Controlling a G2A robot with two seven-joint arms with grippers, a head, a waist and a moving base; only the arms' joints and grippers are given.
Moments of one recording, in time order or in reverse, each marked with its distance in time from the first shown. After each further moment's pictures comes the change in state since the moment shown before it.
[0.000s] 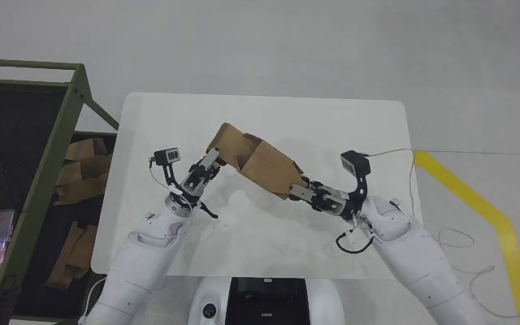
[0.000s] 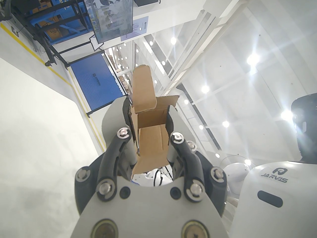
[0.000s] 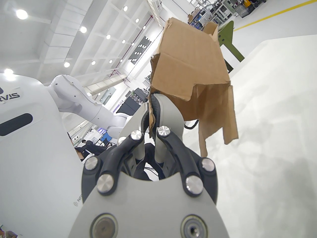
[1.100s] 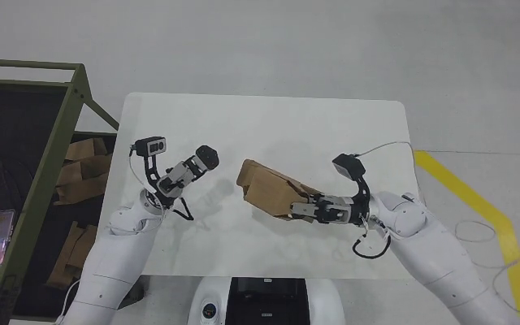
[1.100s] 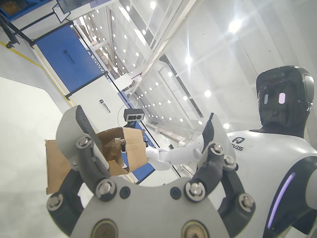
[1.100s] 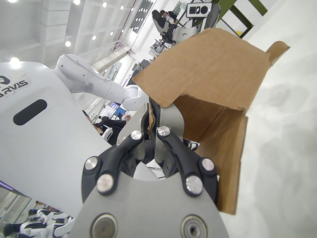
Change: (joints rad) left arm 0.007 0.070 -0.151 -0.076 -0.354 0.035 -0.556; right arm 0.056 0.136 -0.061 -0.108 0.245 0.178 0.310
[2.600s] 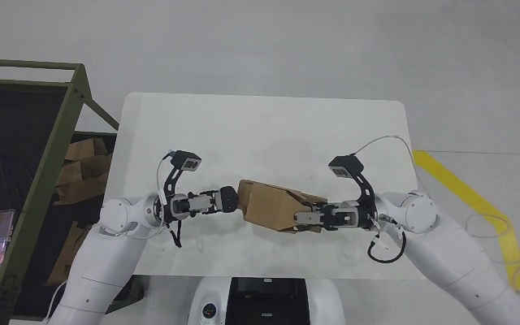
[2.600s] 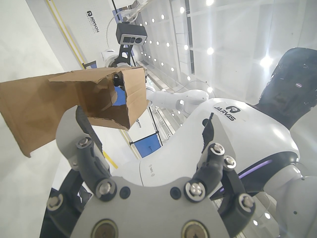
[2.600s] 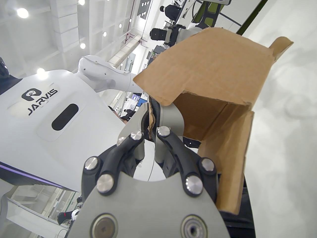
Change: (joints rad) left arm 0.012 0.060 0.017 -0.100 -0.038 0.361 -0.361; right arm 0.042 0.095 -0.065 -0.092 0.193 0.174 0.104
